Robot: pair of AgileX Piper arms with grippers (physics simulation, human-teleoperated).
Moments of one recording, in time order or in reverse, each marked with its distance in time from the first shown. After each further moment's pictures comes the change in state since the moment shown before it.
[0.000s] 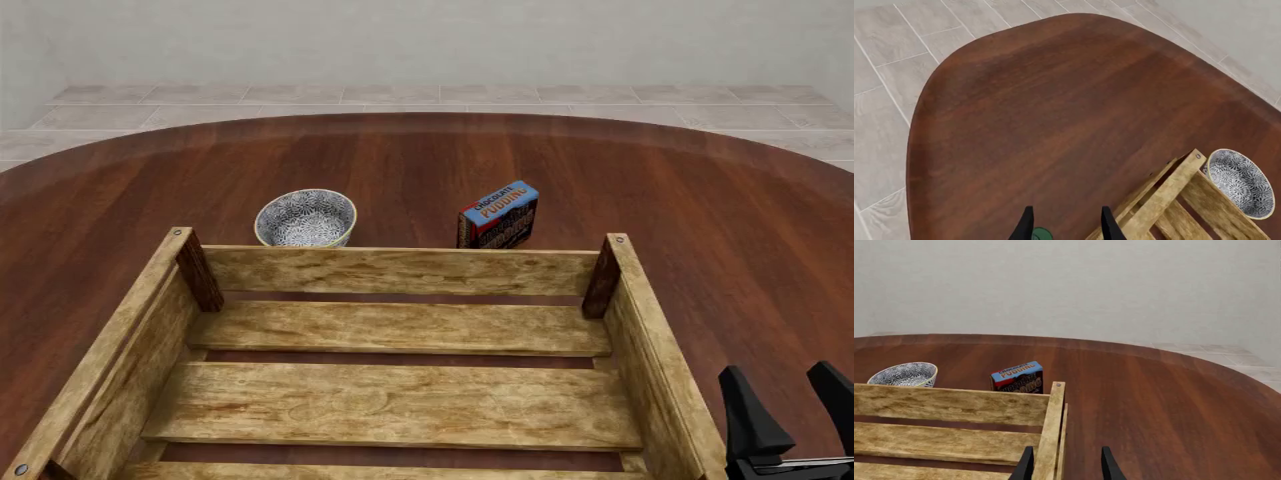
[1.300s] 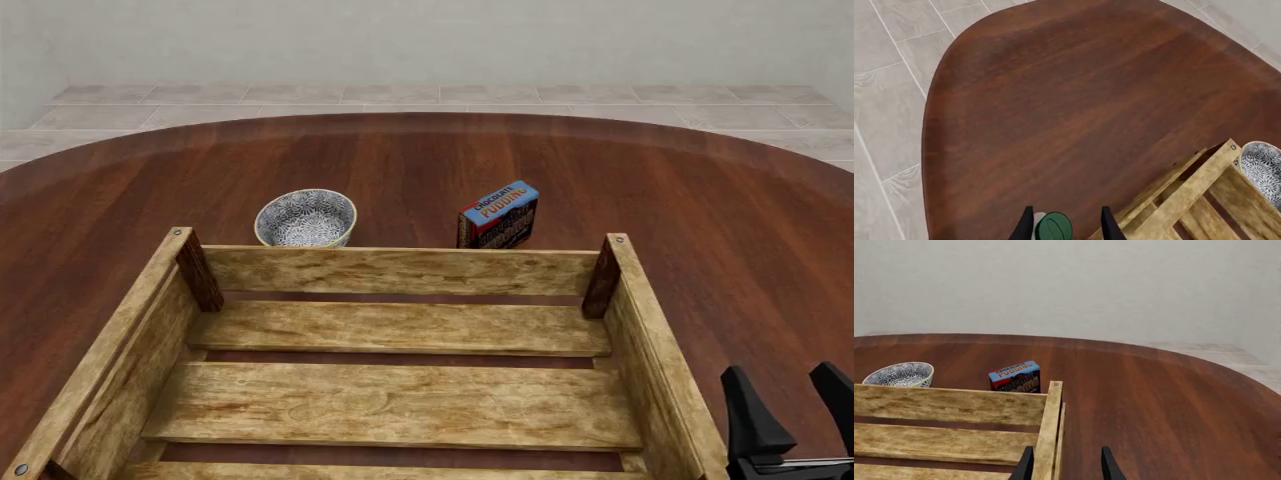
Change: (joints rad) left arm 0.066 -0.027 0.095 0.013 0.019; right arm -0.012 -0.003 0.000 0.005 -0.003
